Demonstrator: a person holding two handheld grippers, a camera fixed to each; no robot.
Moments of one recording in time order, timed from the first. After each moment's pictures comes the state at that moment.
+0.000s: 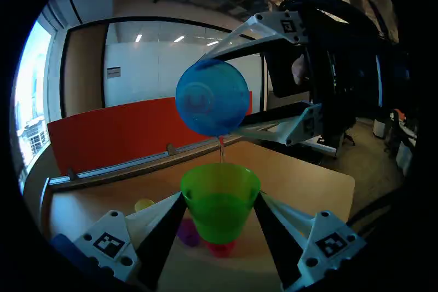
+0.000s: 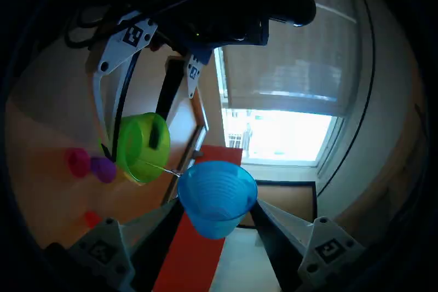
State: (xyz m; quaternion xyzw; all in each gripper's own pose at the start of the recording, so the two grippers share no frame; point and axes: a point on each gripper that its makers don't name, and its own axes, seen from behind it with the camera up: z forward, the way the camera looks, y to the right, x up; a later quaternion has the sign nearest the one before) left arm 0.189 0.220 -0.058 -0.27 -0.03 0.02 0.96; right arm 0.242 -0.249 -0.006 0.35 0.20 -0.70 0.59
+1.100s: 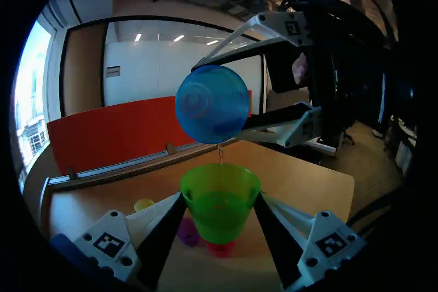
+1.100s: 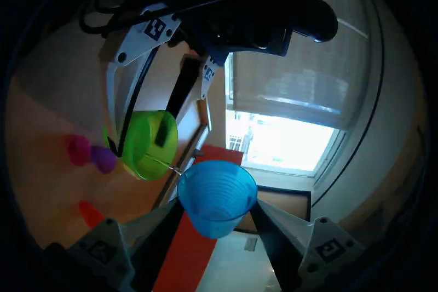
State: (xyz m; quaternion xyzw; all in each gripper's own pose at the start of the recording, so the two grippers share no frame) left arm 0.187 0.219 -0.055 -0.27 -0.03 0.02 0.96; right arm 0.237 -0.250 -0.026 0.34 0.21 -0.73 0.55
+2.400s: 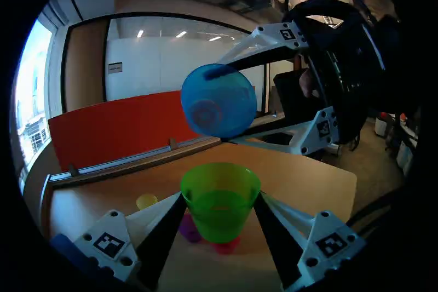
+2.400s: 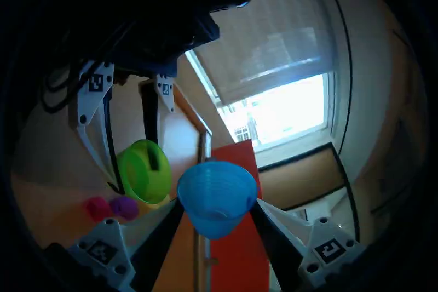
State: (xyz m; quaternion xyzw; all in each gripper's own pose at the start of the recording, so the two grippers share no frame) left arm 0.177 0.211 -0.049 -0.27 -0.04 0.02 0.96; right arm 0.216 -0.253 -0.017 0.40 0.12 -0.56 0.71
